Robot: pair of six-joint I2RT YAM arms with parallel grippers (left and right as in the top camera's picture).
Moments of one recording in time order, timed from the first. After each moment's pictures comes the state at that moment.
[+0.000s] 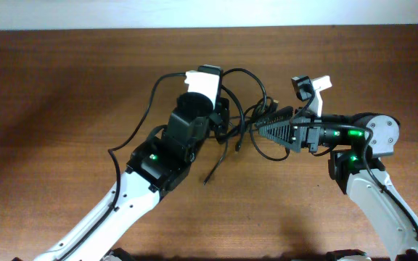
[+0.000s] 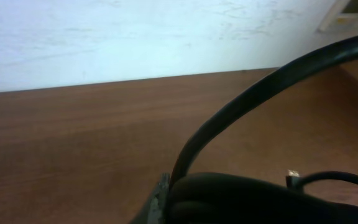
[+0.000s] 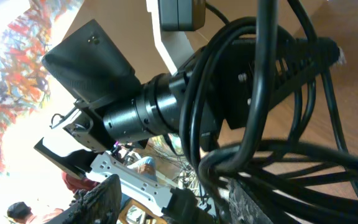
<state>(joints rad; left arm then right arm) -0.65 1.32 1.09 -0.17 -0.25 -0.25 0.08 1.33 0.70 1.08 -1.44 1.33</state>
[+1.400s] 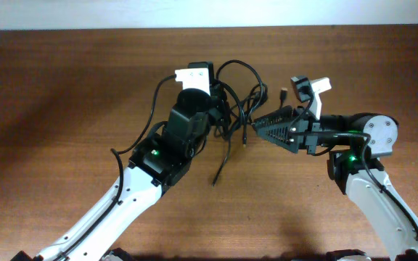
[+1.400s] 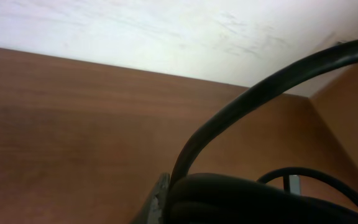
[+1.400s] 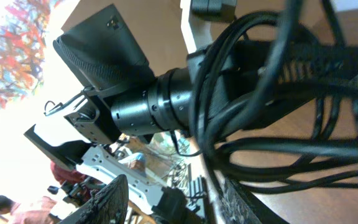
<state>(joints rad) -0.62 1.35 1.09 -0.13 -0.19 -0.51 0.08 1.33 0.70 1.08 -1.44 1.24</state>
